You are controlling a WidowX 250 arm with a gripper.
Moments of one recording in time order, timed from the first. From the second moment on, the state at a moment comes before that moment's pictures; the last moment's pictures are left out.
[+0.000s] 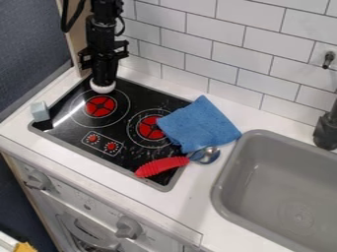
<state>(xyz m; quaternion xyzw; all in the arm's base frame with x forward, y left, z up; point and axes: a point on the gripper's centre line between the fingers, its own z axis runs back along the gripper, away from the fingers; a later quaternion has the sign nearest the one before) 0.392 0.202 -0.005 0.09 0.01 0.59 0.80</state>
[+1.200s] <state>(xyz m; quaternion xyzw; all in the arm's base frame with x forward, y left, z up) 0.382 0.204 0.040 0.05 -0.02 0.62 0.78</state>
